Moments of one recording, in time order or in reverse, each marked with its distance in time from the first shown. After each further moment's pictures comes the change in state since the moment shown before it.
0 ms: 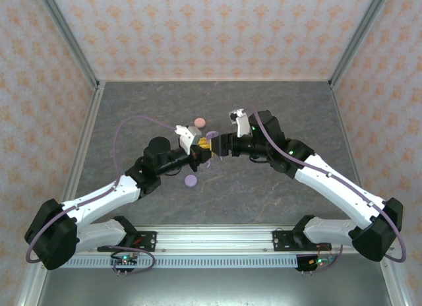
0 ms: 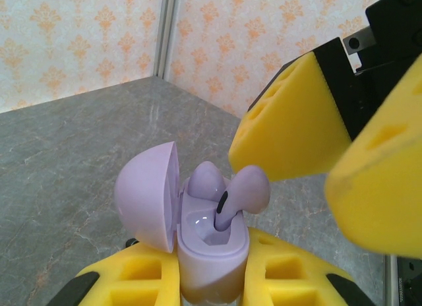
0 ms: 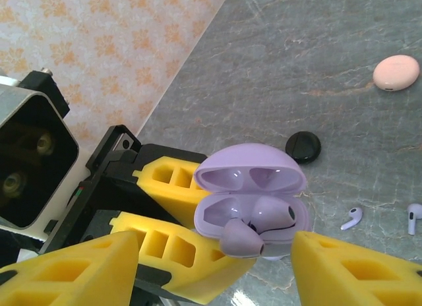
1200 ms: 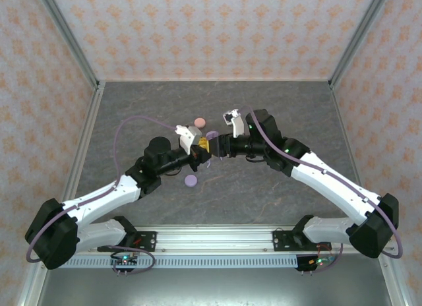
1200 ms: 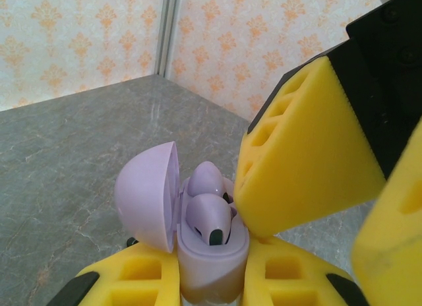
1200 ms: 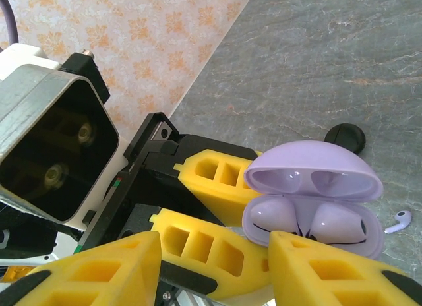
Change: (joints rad) left arm 0.000 0.004 0.000 -0.001 0.000 0.000; right arm -0.001 0.035 0.000 0.050 -0.120 0.011
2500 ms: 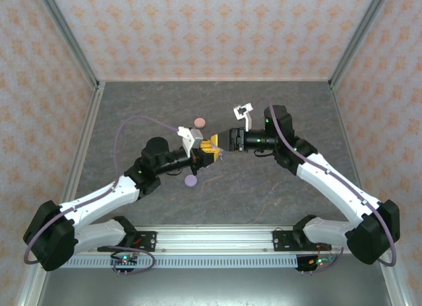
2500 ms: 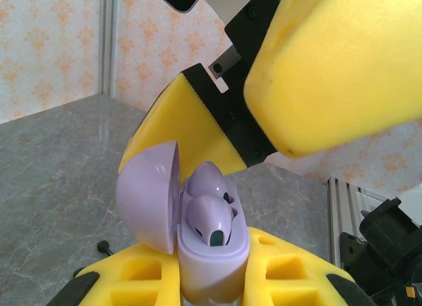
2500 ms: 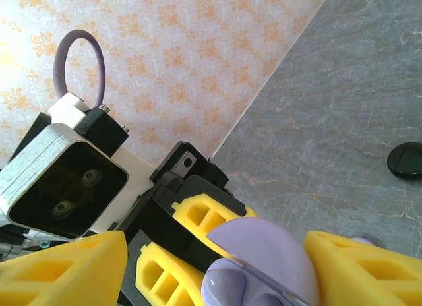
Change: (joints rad) left arm -0.013 -0.020 0.010 0.045 0.155 0.001; right arm -0.169 -0.036 -0.105 0.232 -0.347 0.097
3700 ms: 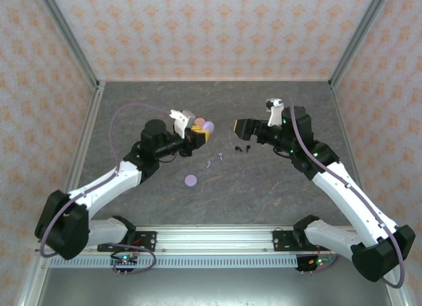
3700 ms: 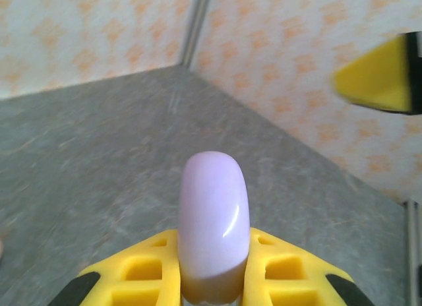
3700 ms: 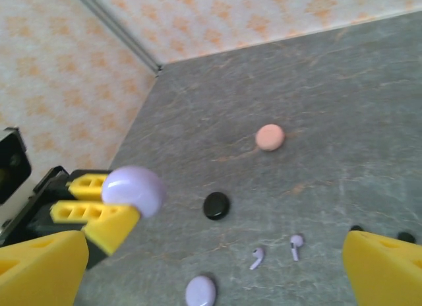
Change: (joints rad) left arm 0.214 0.172 0.142 -0.150 -0.003 -0.031; right arm -0.090 -0.148 0.039 -0.293 0.567 -0.108
